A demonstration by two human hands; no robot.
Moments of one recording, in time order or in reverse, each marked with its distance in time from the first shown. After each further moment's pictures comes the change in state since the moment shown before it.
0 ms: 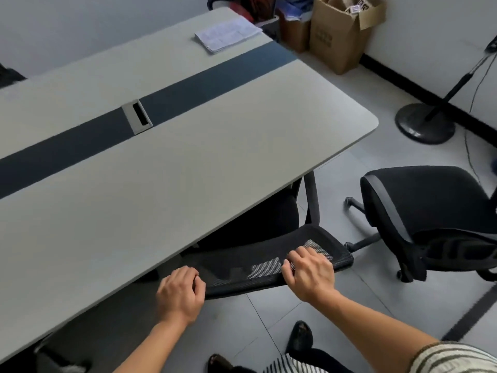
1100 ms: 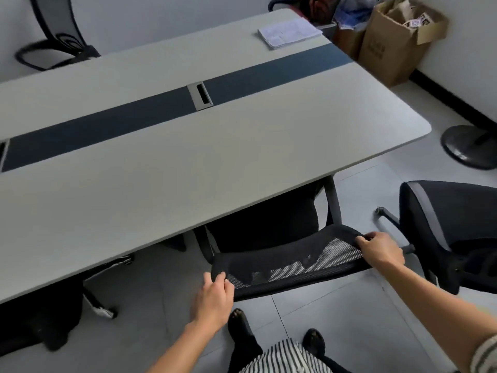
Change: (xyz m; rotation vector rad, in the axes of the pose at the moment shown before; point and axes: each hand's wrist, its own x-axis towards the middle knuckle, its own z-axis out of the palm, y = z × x) left_hand -0.119 -0.018 -0.021 -0.115 -0.364 -0.437; right_hand -0.004 0.036 -0.024 0.283 -0.250 0.636
